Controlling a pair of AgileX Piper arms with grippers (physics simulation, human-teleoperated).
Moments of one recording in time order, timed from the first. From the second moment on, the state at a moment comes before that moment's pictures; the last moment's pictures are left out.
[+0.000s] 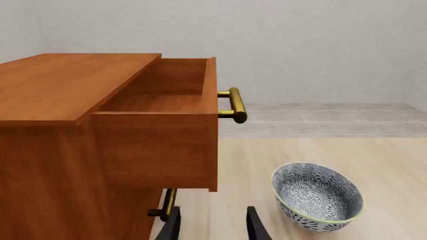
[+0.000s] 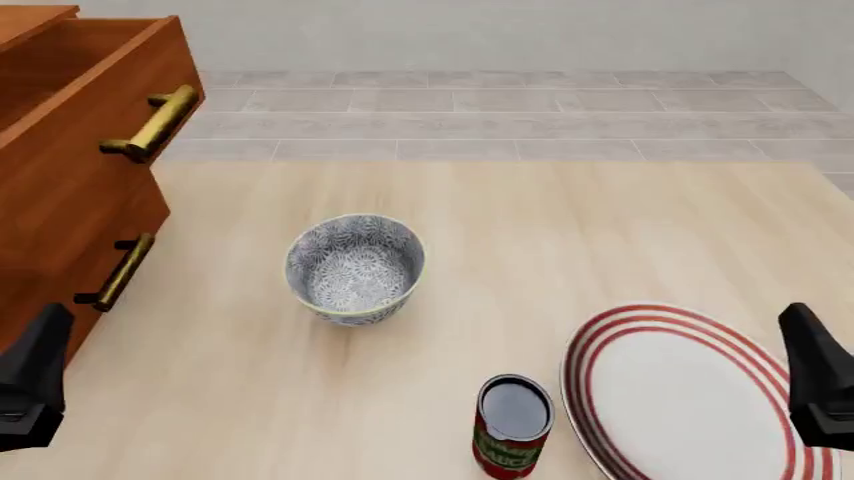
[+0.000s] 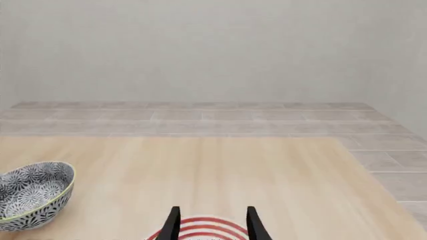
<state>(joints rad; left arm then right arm) 0.00 0.00 0.00 0.00 0.00 0.00 0.01 0.00 0.00 0.00</state>
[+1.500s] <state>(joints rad) 0.00 0.00 0.00 0.00 0.00 0.45 0.97 -0.61 -0.23 -0.06</state>
